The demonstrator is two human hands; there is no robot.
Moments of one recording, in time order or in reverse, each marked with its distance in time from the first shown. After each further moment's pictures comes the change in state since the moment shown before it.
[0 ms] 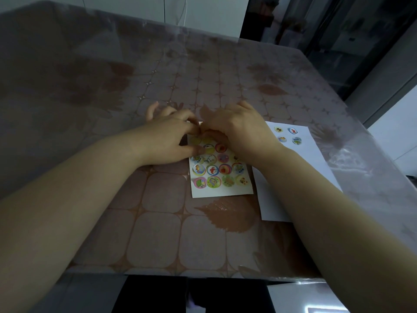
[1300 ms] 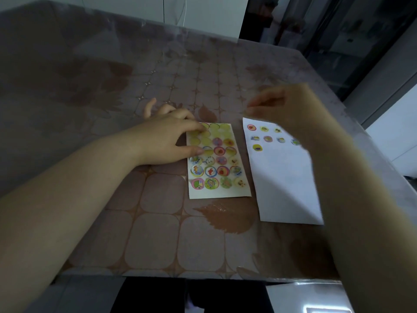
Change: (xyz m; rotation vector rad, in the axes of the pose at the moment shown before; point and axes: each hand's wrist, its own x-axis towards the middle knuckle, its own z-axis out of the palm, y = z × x) left_hand 0.000 -0.007 0.001 -0.006 0.049 0.060; right_hand -0.012 0.026 -0.066 0.666 -0.056 0.817
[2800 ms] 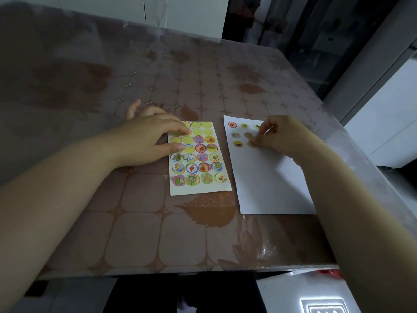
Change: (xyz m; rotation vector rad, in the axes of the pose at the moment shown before) left_hand -0.001 -0.001 0.001 -0.069 0.042 0.074; right_hand -0.018 0.048 -0.012 -0.231 -0.033 0.394
